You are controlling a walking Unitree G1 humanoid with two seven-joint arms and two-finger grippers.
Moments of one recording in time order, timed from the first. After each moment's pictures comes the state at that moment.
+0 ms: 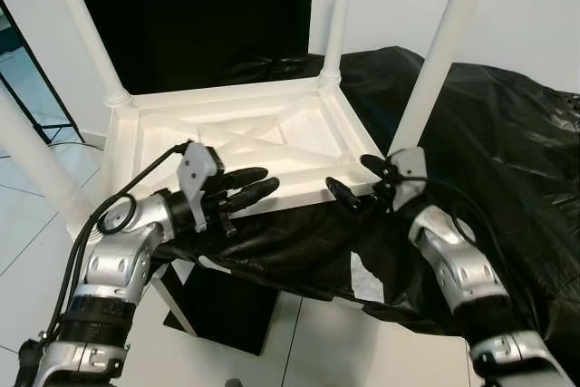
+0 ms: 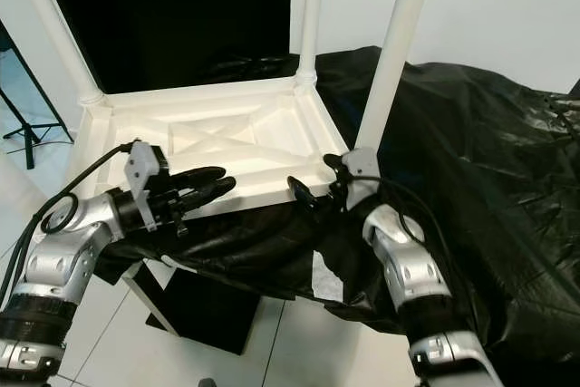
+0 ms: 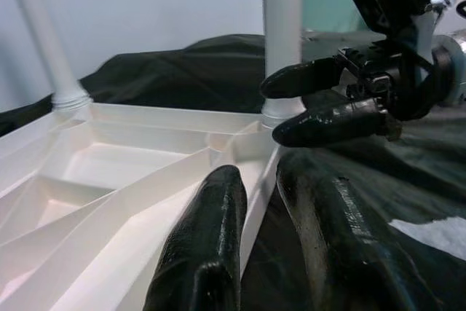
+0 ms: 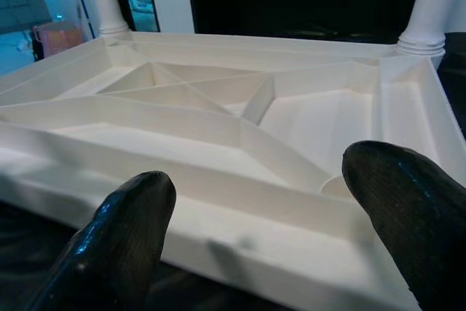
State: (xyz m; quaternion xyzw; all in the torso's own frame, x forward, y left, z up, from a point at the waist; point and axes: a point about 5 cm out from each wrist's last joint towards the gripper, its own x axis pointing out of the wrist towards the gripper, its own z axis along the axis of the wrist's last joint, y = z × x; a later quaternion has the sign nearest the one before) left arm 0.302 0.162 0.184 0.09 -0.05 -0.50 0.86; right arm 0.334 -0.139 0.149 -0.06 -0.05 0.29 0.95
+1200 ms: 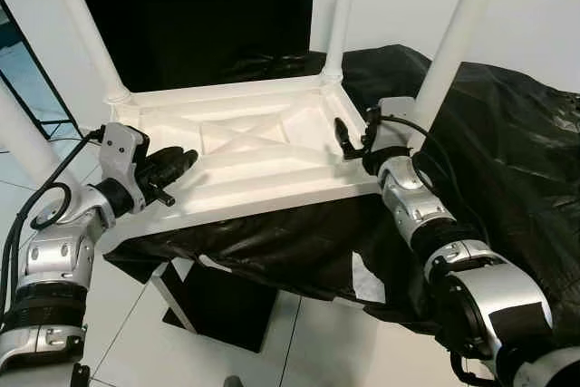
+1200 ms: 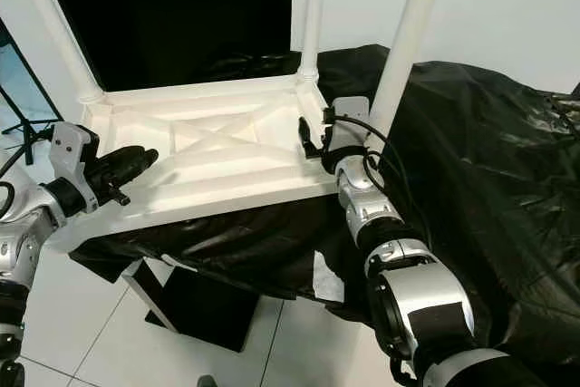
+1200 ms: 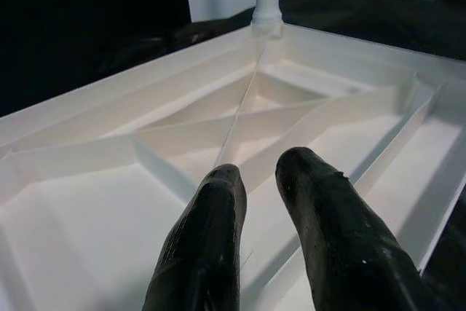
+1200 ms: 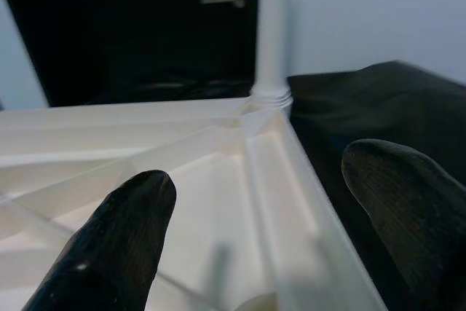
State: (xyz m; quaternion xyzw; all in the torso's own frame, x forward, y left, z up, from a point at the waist) left arm 0.330 0.239 0.188 0.10 0.01 -0.31 0.95; right arm 0.395 -0.129 0.179 -0.04 -0.09 0.04 0.99
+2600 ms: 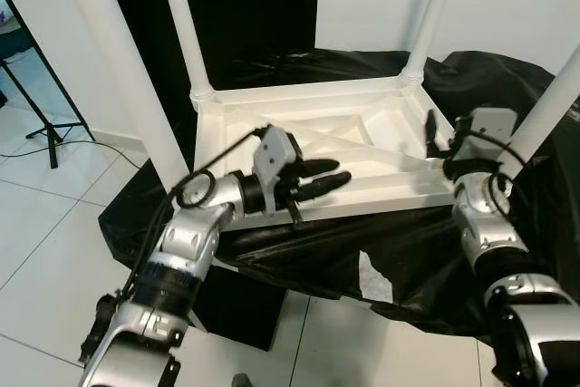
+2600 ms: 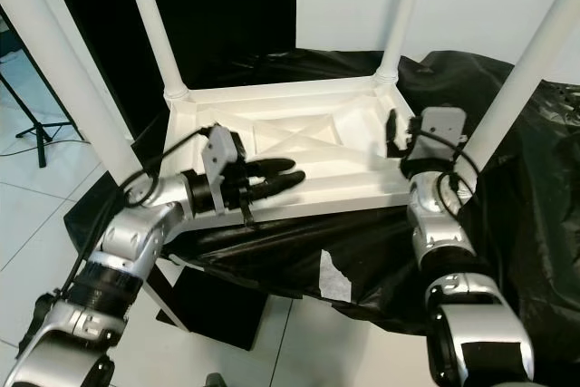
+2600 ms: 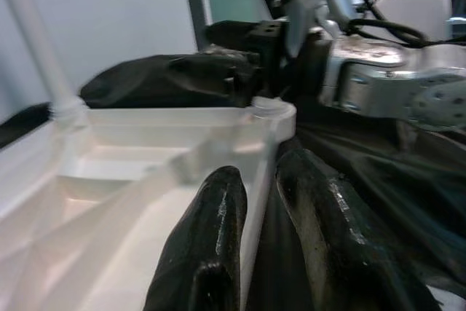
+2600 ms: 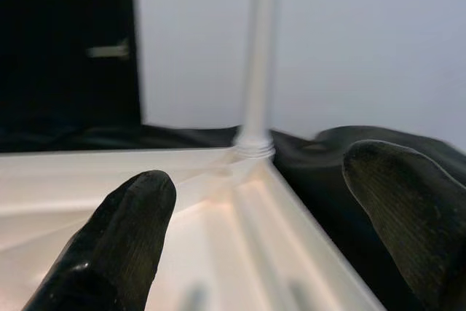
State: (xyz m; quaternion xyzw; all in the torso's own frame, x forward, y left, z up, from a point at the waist) left arm 0.302 0.075 0.191 0.09 -0.07 -0.58 0.80; right arm 0.361 -0.208 0.172 -0.09 -0.17 -0.04 0.98
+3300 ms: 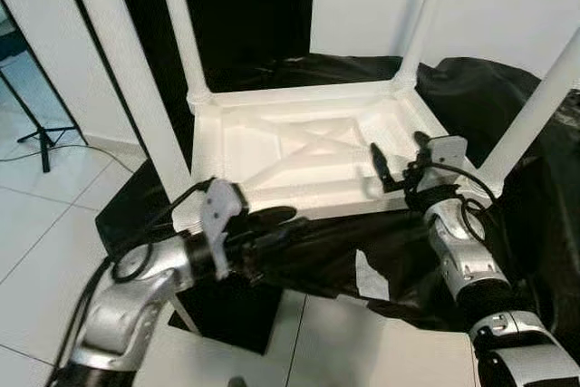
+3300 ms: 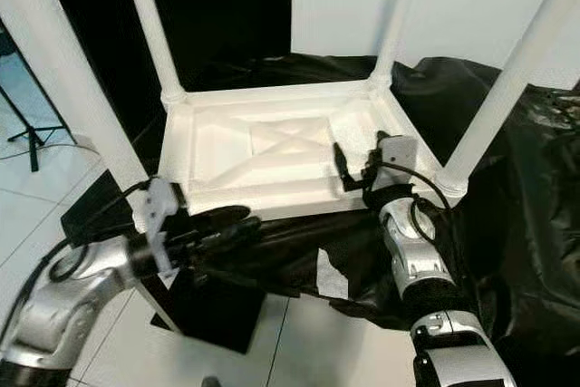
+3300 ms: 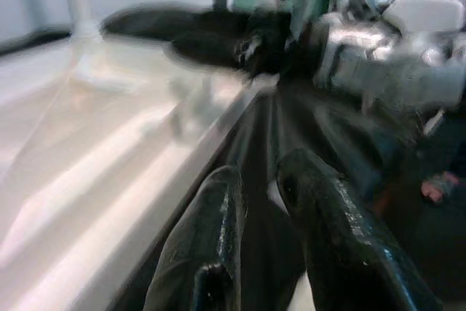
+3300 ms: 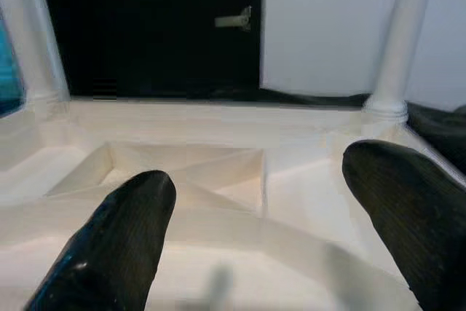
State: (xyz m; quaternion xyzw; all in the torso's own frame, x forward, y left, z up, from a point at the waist) left arm 0.228 0.156 0.173 0.05 0.03 -0.54 0.84; right arm 0.335 -0.172 0.144 -0.06 -0.13 0.12 0.98
